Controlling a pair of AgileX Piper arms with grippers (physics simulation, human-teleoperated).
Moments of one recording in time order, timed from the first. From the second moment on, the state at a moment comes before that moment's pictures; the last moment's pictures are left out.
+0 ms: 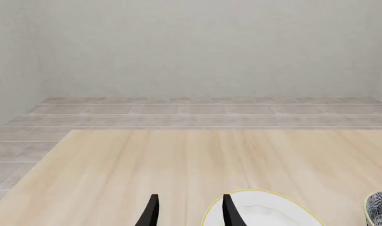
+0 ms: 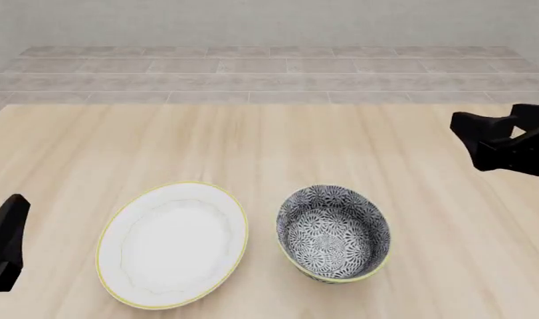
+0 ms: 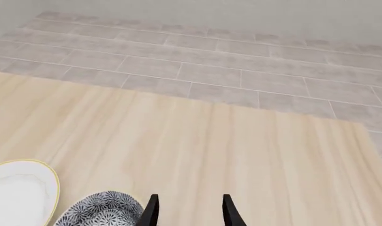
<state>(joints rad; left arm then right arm) 0.00 0.00 0.00 0.00 0.00 0.18 0.71 -0.52 0.16 -0.03</state>
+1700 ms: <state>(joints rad) 0.00 0.00 0.00 0.00 0.00 0.36 0.98 -0.53 0.02 0.00</state>
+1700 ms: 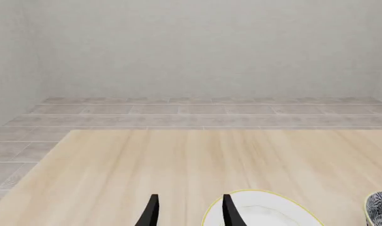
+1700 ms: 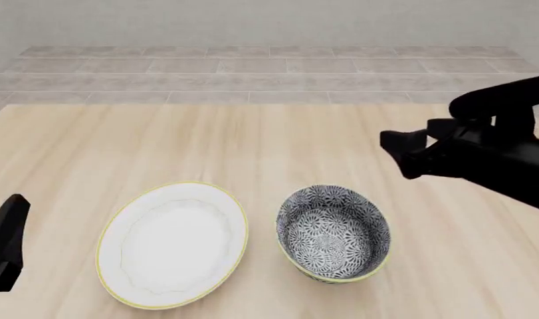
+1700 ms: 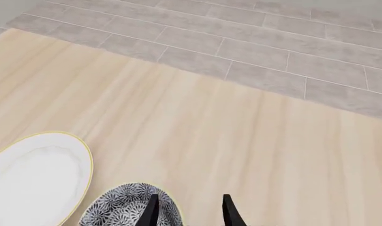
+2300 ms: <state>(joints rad) 0.00 0.00 0.00 0.00 0.00 0.39 1.04 -0.52 -0.02 0.02</state>
